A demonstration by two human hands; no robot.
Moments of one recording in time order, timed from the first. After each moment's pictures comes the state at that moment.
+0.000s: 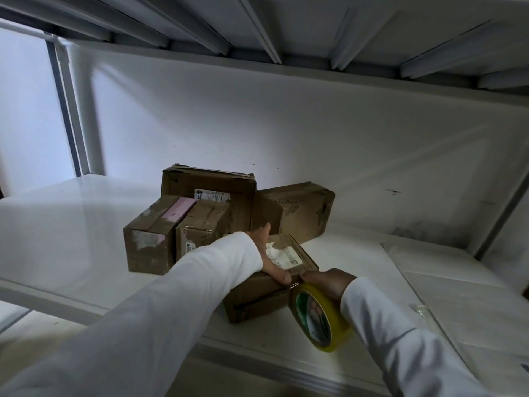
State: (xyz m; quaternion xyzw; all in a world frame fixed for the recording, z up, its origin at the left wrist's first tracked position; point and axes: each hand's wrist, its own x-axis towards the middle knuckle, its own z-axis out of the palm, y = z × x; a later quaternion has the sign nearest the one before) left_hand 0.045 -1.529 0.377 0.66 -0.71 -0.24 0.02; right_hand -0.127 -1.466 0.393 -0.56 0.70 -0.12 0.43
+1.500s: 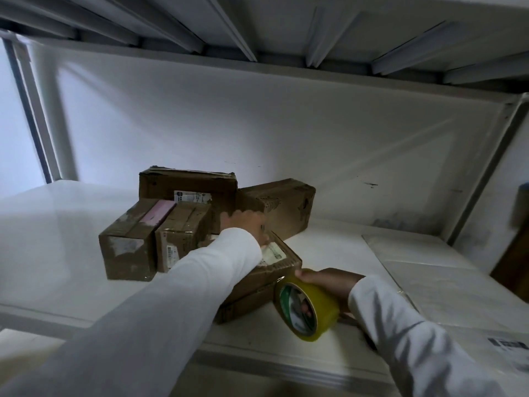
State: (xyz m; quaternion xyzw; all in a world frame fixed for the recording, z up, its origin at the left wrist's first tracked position) left_hand 0.019 -1.535 0.396 0.69 -0.72 -0.01 0.11; right_hand -0.162 -1.473 0.378 -0.53 0.66 -0.11 0.52
